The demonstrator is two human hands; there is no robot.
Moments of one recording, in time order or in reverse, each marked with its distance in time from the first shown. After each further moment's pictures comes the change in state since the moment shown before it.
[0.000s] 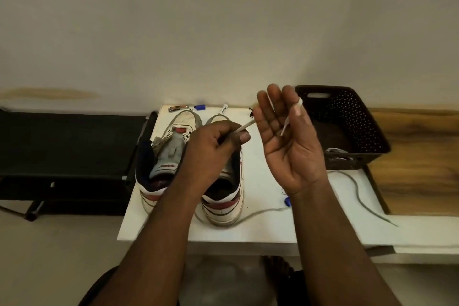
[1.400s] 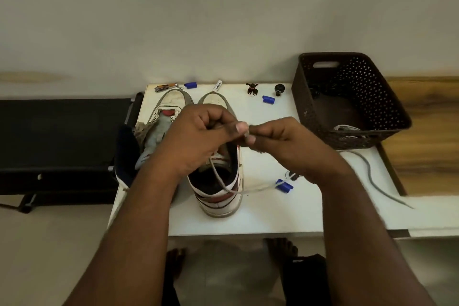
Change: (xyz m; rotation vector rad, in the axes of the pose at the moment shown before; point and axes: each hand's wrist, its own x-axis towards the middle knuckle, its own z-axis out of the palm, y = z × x) left_hand 0.014 -0.015 0.000 -0.130 -0.213 -0.113; right_hand 0.003 -0.012 -0.050 -1.365 -0.162 0.371
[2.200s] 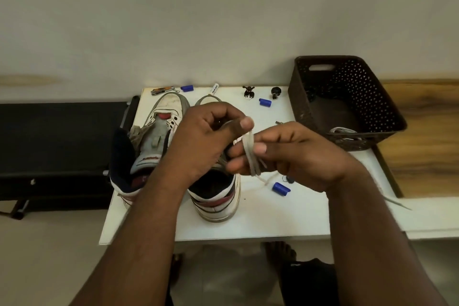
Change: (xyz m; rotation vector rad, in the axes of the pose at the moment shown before) left_hand 0.005 0.001 0.014 -0.047 0.049 0.100; right_hand -0.015 -0.010 -0.013 0.475 -0.333 -0.016
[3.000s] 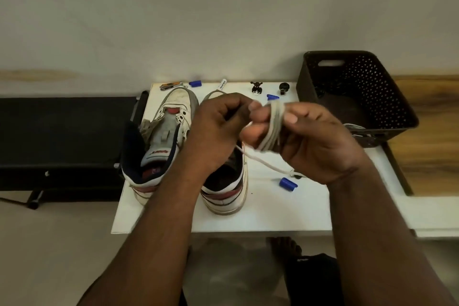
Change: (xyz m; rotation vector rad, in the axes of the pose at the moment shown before) left_hand 0.004 -0.003 0.009 -0.019 0.063 0.051; right_hand 0.005 0.001 0.004 0.364 -0.039 -0.308
